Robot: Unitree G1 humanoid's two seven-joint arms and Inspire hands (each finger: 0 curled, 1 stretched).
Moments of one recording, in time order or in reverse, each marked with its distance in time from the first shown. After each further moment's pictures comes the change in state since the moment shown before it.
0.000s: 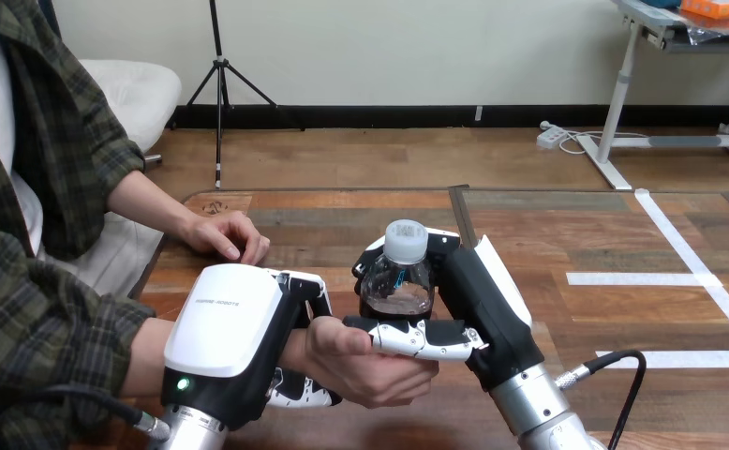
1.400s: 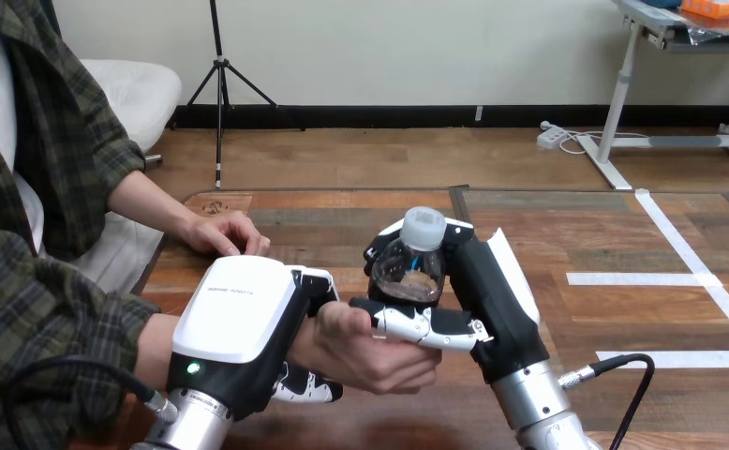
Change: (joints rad) left arm -0.002 0.006 0.003 -0.110 0.040 0.098 -0.181; right arm -0.005 0.002 -0.011 0.003 -0.062 -0.020 -0.136
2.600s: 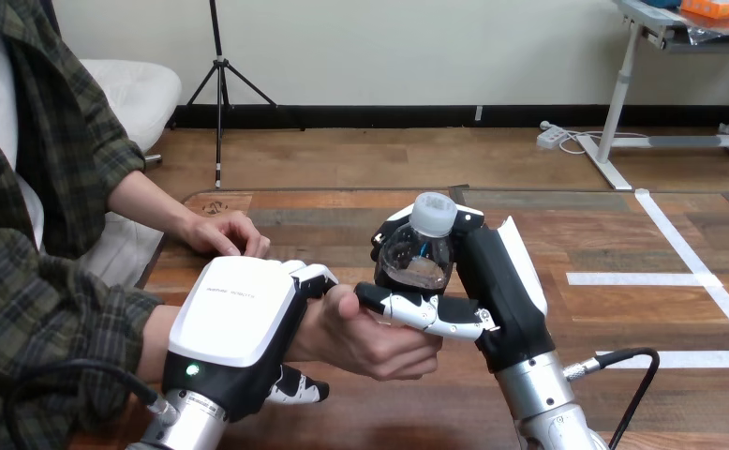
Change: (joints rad) left arm 0.001 0.015 -0.004 0.001 0.097 0.025 0.022; right arm -0.018 0.004 -0.017 0.000 0.014 -0.017 -0.006
